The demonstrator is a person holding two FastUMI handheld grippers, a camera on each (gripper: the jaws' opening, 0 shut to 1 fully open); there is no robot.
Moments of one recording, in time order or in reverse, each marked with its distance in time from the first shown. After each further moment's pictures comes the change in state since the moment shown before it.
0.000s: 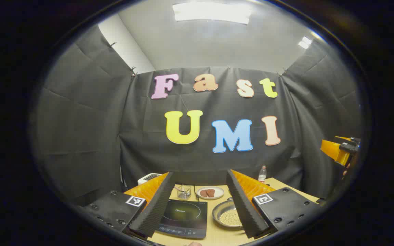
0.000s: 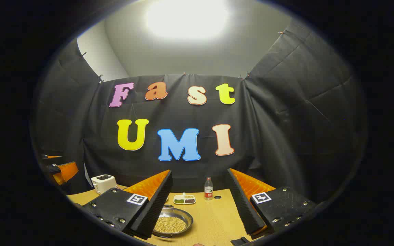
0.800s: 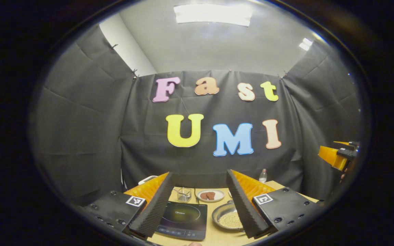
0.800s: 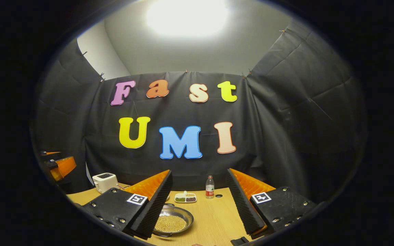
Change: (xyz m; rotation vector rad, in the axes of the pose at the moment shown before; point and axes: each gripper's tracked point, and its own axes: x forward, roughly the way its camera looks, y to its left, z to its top) left arm -0.001 -0.004 0.009 -0.010 -0.024 0.001; right arm 0.005 -0.002 -0.005 -0.005 0.026 0.020
